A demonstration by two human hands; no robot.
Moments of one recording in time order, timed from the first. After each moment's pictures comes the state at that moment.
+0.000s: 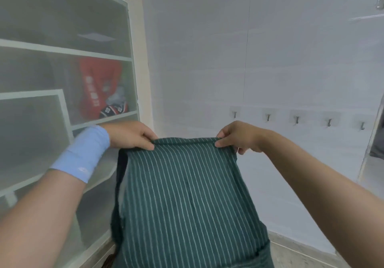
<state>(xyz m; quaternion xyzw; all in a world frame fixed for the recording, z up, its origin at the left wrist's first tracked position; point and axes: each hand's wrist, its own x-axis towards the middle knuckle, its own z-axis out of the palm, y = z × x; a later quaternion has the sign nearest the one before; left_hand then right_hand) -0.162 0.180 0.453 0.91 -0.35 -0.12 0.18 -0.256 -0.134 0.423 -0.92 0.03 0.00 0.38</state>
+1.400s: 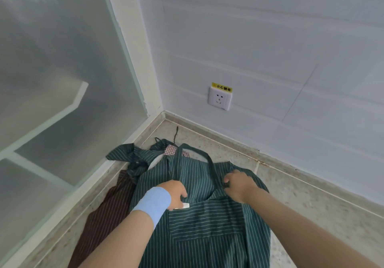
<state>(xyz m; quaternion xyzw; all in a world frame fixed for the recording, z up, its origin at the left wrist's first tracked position) -0.004 0.084 -0.013 0.87 -0.29 -0.41 -0.01 -0.082 -0.153 -0.042 -0.94 0.13 0.28 0.13</state>
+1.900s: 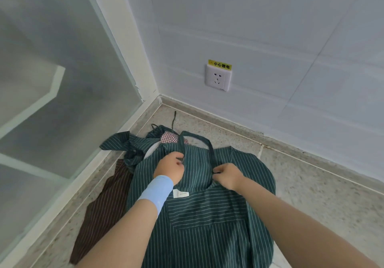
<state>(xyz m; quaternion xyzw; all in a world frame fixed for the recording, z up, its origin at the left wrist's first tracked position) 0.011 0.062 -0.047 0.93 -0.04 -0.24 0.29 -0.068 -0.138 -0.096 -0.82 0.24 0.25 0.46</state>
